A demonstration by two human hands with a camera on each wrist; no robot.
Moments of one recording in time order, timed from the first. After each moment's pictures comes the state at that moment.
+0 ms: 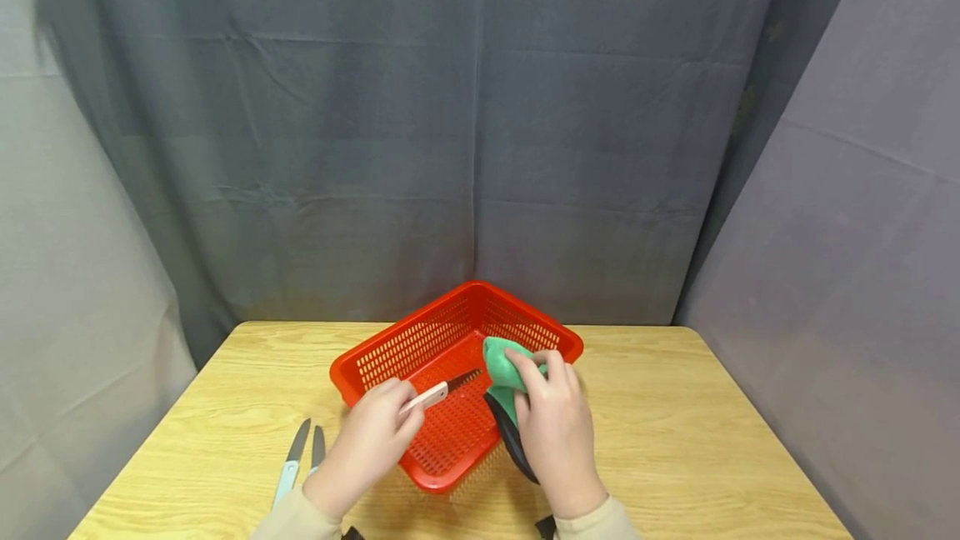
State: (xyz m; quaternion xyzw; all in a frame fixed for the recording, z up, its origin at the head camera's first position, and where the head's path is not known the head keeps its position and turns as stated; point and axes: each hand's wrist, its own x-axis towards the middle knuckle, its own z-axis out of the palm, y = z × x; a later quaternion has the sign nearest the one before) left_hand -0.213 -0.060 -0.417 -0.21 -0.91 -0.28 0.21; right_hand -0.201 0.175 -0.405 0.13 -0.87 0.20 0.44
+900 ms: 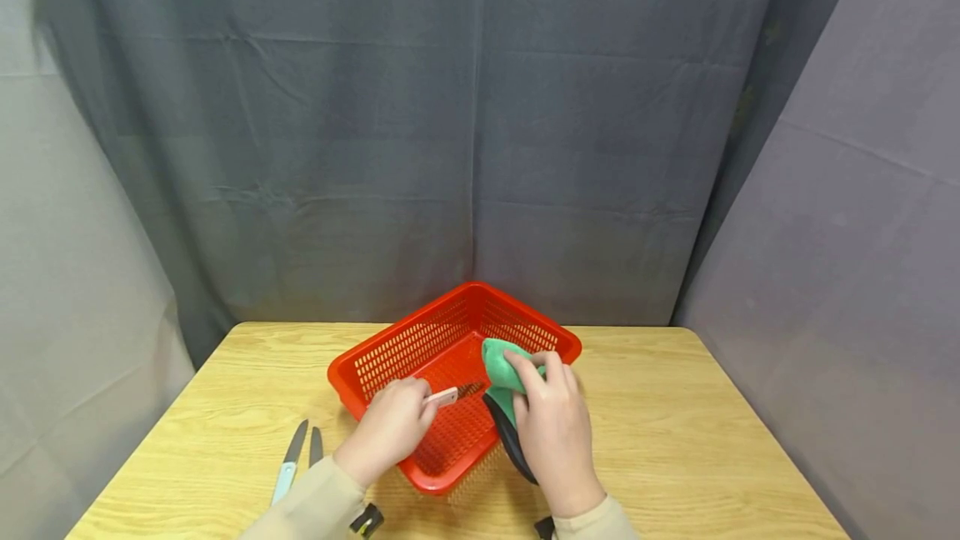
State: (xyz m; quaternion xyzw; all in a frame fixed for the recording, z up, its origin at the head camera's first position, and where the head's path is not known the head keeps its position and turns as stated) left_hand -0.241 -0.041 -0.431 -0.21 -0.94 -0.18 0.19; right_hand -0.204 0.177 -0.409 0.13 -0.87 0.20 0.43
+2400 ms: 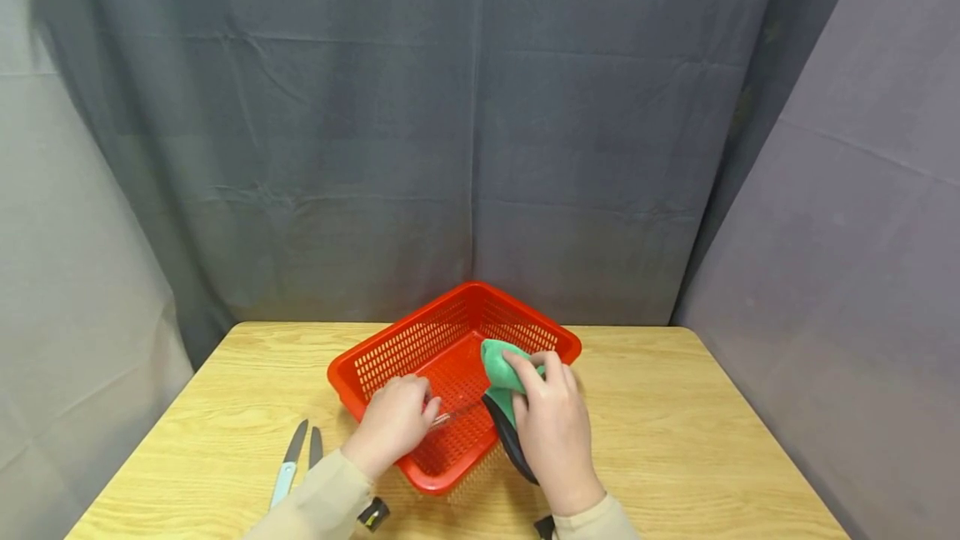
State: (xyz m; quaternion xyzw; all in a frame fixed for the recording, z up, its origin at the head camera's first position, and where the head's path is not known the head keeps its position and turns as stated) left_hand -0.247 -0.037 -0.436 -0.17 -0.96 -0.16 0.17; right_hand -0.205 0.177 -0.410 0.13 -0.88 0.20 0.42
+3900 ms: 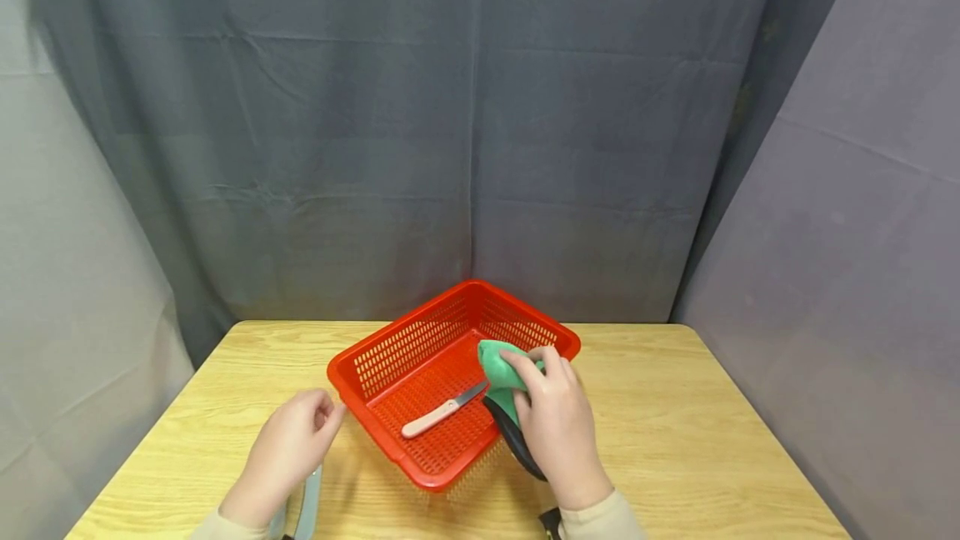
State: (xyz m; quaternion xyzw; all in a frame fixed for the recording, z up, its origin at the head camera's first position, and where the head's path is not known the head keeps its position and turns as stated) left_hand -0.211 -0.144 -0.429 -0.05 -0.95 -0.27 0.16; right_hand -0.207 0.184 -0.405 0.16 -0.87 0.20 0.41
